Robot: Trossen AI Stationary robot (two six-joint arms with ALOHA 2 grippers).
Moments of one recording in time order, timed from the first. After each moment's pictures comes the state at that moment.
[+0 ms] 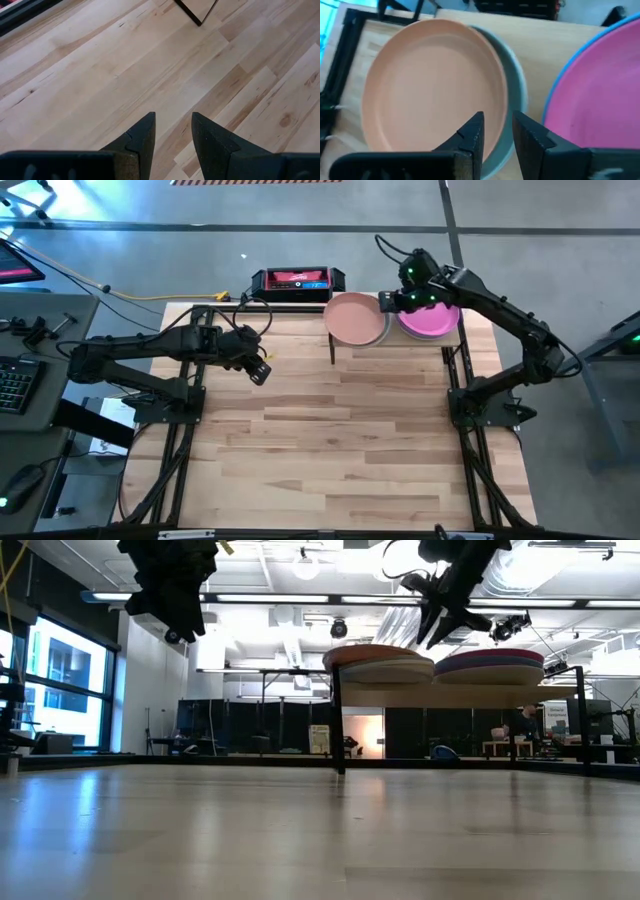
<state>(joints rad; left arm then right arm) 0.15 1.13 1.07 -0.97 -0.25 -0.66 -0.71 1.40 1.42 -0.96 -0.07 0.62</state>
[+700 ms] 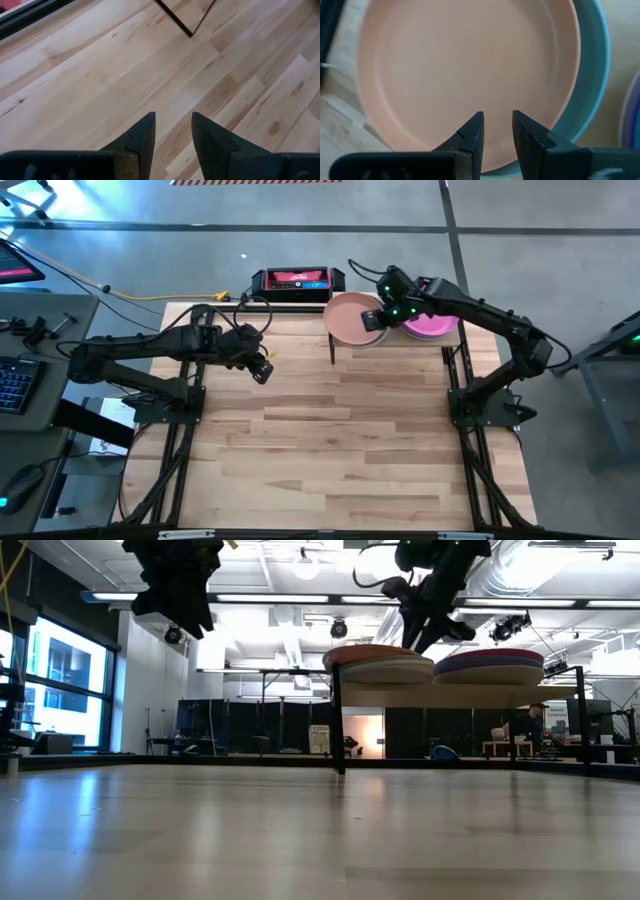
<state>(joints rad) 0.15 1.13 1.07 -0.91 -0.25 -0.66 -0.57 1.50 1.42 -0.95 -0.08 0.63</state>
